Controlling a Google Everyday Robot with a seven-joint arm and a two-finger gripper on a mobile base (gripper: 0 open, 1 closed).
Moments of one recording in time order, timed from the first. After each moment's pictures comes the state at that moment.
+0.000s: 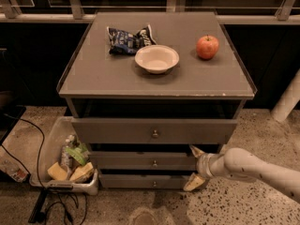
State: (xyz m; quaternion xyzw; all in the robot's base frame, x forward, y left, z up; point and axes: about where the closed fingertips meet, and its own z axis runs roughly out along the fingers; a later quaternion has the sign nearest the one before) arm 0.545 -0.183 0.428 -0.60 0.72 0.08 0.35
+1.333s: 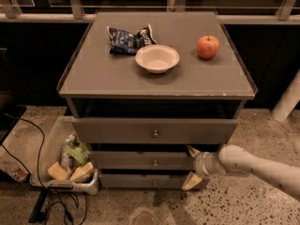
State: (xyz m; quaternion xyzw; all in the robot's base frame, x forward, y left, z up) arm 0.561 -0.182 0.403 -0.61 0.72 0.09 0.33
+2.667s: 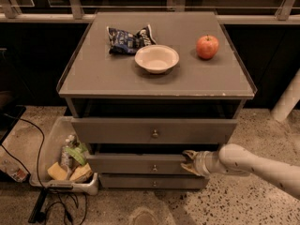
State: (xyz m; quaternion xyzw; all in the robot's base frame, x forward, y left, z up) arm 0.561 -0.182 0.407 -0.61 0.72 0.09 0.33
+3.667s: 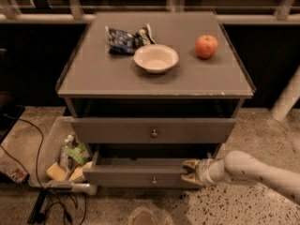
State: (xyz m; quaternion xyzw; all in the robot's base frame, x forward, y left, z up) arm 0.520 -0.181 0.419 -0.61 0.71 0.12 0.33
